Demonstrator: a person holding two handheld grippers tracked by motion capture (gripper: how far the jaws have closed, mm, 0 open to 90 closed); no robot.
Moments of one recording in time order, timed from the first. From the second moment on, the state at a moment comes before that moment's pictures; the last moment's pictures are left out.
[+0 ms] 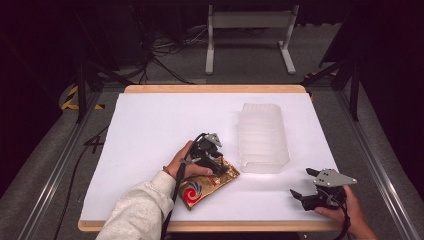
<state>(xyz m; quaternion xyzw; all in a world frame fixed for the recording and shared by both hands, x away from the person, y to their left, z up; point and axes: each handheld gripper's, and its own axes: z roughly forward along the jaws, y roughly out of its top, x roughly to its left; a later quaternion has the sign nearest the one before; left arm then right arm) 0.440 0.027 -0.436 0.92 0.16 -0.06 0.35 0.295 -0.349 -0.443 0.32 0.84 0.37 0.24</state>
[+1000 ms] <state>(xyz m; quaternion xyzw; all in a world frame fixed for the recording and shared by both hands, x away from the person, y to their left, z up) 0.404 0.096 -0.361 0.87 0.18 0.05 0.46 0.299 -0.347 -0.439 0.32 0.83 0.38 0.24</state>
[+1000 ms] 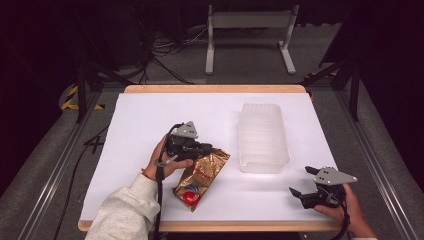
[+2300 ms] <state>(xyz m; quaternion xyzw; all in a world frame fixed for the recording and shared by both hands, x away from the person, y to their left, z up) 0.350 0.154 -0.307 0.80 0.19 0.13 0.55 0.305 -0.343 -0.434 0.32 0.83 0.39 0.24</state>
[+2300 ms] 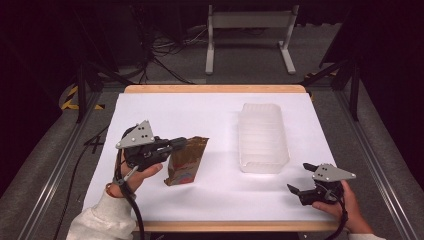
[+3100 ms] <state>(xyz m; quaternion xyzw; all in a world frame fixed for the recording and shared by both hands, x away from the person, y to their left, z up) 0.390 0.075 -0.284 0.80 0.14 0.10 0.58 0.305 -0.344 -0.434 0.32 0.83 0.39 0.24</state>
